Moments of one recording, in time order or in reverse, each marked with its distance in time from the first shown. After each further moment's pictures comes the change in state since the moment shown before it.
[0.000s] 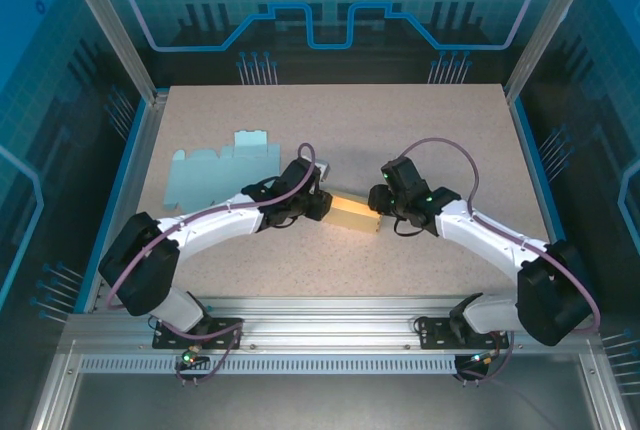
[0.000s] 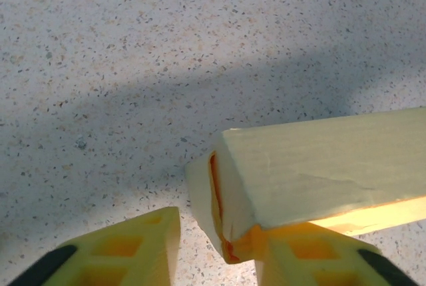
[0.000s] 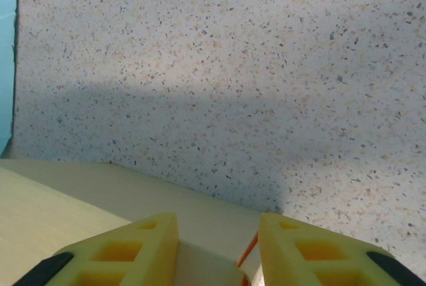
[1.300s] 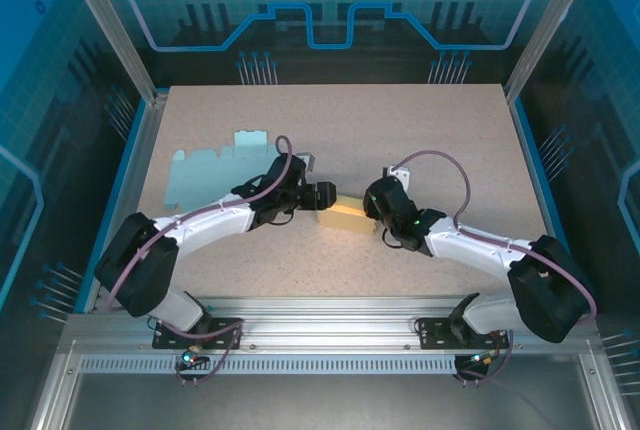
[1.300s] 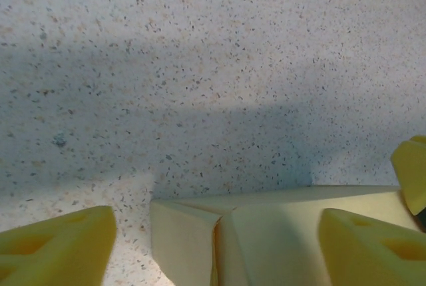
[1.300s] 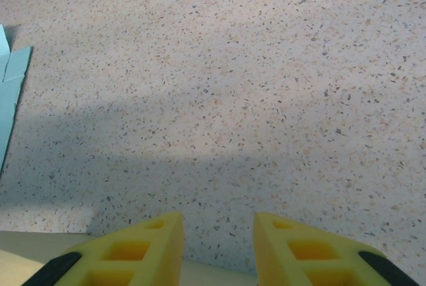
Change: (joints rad) left arm 0.093 -0.010 -0.070 0.157 0.134 -0.236; right arm 0.137 0.018 -0.162 0.340 0.291 0.033
